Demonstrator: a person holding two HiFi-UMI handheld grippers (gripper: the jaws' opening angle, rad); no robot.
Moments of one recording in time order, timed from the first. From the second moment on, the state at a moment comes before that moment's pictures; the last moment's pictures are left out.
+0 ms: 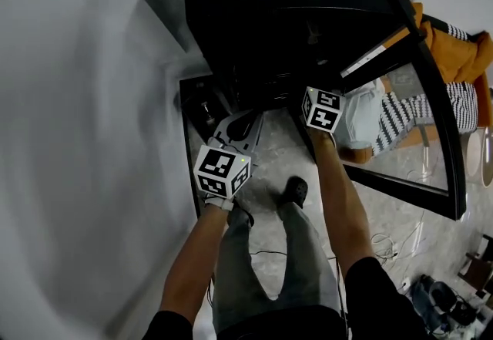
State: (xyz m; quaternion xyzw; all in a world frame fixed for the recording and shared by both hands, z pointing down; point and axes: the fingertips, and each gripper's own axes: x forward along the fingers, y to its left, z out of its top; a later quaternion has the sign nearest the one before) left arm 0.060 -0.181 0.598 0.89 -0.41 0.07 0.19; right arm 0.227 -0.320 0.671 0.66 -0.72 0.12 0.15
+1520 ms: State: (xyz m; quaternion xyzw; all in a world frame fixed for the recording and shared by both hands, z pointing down) left arm 0.085 -0.261 0.606 0.91 -0.37 0.05 0.17; right arm 0.223 -0.366 0.712 0.68 -0.70 0.14 0.19
